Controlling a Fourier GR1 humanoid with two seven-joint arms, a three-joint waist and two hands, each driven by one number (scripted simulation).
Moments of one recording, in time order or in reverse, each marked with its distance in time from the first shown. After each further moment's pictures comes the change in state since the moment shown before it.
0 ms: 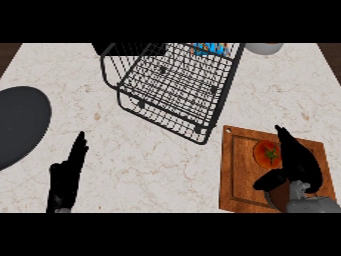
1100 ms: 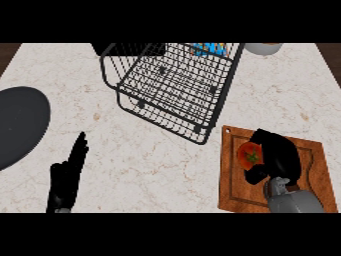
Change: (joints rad) left arm 0.003 -0.024 0.029 -0.001 -0.032 -0.034 0.006; right arm -0.049 0.045 0.072 0.102 0.205 -0.164 -0.157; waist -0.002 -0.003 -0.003
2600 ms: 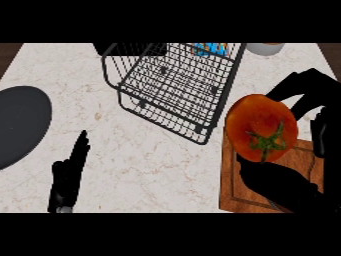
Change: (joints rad) left arm -0.005 -0.014 0.001 -0.018 -0.019 -0.002 0.024; right arm -0.501 0.130 0.083 -0.794 0.039 0.440 0.479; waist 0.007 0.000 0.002
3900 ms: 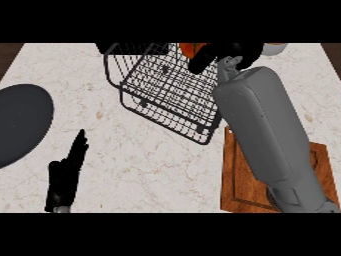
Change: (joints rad) left arm -0.003 0.003 0.019 -0.004 0.004 -0.025 -0.003; right arm -0.411 0.002 -0.222 1.020 -0.061 -0.378 -0.178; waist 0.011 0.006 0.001
